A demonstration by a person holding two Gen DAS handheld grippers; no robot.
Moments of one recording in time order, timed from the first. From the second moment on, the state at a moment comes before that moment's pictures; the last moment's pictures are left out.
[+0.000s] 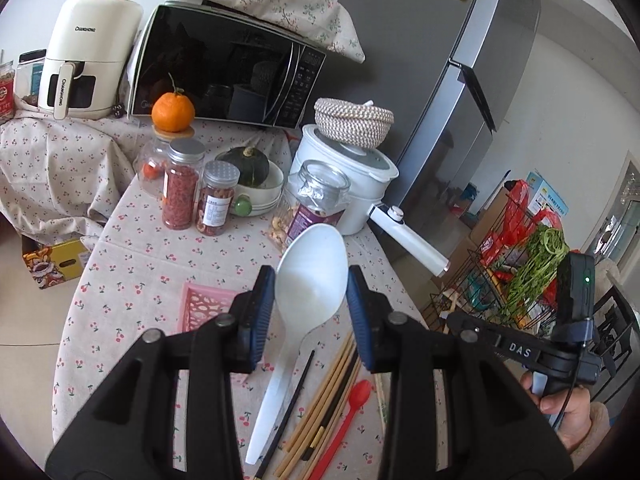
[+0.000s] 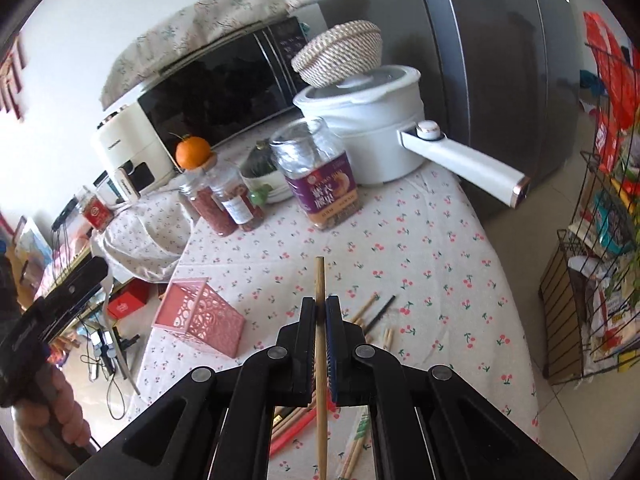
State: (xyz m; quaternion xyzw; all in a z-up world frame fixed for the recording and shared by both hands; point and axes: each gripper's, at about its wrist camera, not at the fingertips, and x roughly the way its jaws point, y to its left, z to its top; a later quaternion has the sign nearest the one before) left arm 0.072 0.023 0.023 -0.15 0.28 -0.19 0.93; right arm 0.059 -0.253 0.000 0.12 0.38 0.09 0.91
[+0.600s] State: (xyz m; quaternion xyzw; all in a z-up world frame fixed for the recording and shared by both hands) left arm 0.143 0.044 -0.003 -0.22 0.18 -0.17 0.95; right arm 0.055 -0.202 0.057 0.08 0.30 0.15 0.94
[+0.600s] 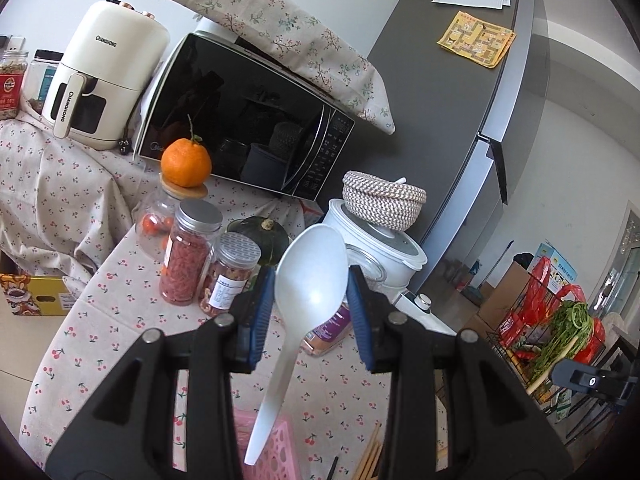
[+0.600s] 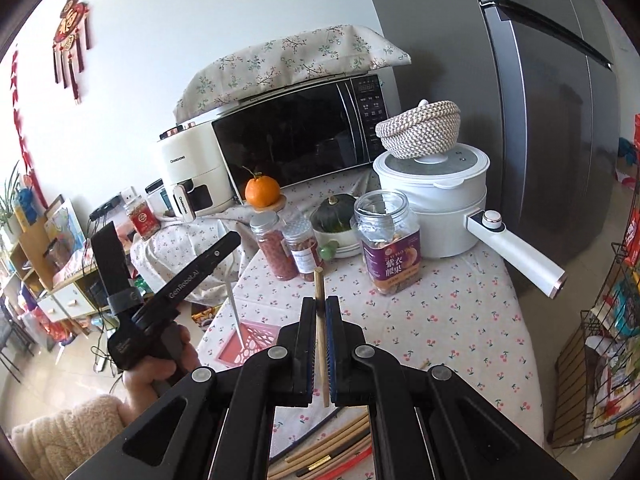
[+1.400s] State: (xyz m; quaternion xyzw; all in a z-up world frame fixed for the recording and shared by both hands) left arm 0.092 0.066 -0.006 -0.13 0.39 -0.04 0.91; right arm 0.060 -0.152 0.114 0.09 0.26 0.19 0.94
